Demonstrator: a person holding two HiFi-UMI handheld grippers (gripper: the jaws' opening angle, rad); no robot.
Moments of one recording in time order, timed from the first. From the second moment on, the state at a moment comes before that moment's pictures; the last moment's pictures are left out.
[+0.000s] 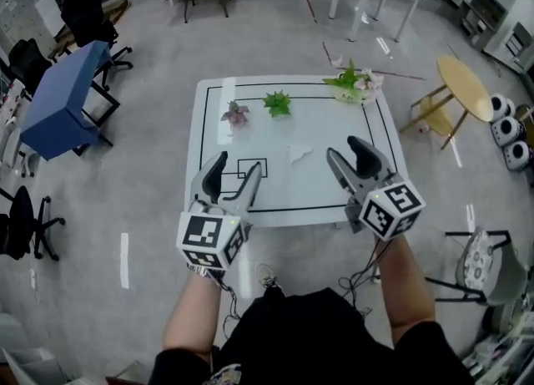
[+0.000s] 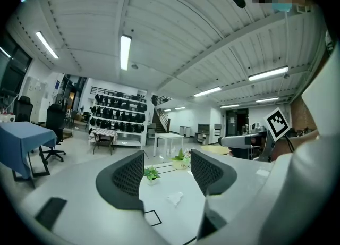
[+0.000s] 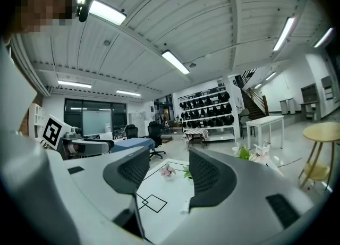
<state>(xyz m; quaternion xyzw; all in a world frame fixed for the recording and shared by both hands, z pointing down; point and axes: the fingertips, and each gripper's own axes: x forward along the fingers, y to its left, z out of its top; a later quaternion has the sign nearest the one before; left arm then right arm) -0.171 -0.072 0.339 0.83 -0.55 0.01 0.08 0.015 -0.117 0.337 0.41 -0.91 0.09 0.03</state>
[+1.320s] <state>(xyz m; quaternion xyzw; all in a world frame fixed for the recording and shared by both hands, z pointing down) -0.165 -0.150 0.377 0.82 -0.56 0.01 0.11 -0.012 -0.205 0.411 0.27 -0.95 0.03 0.18</state>
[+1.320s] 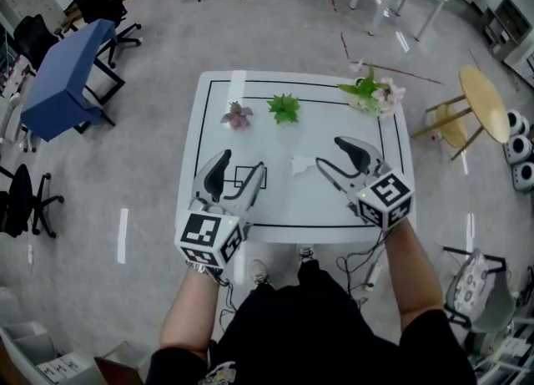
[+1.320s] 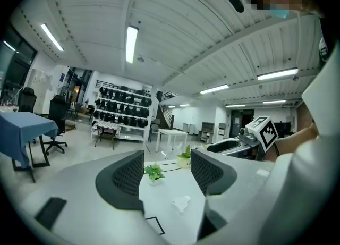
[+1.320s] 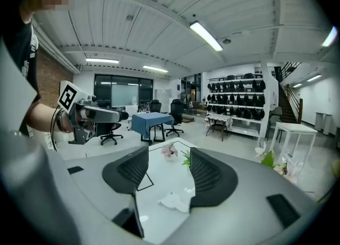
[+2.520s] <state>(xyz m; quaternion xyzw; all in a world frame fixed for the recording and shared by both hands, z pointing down) -0.134 -0.197 0.446 0.77 -0.62 0.04 0.15 -0.015 -0.242 0.585 0.03 -0.92 -0.02 0.39</state>
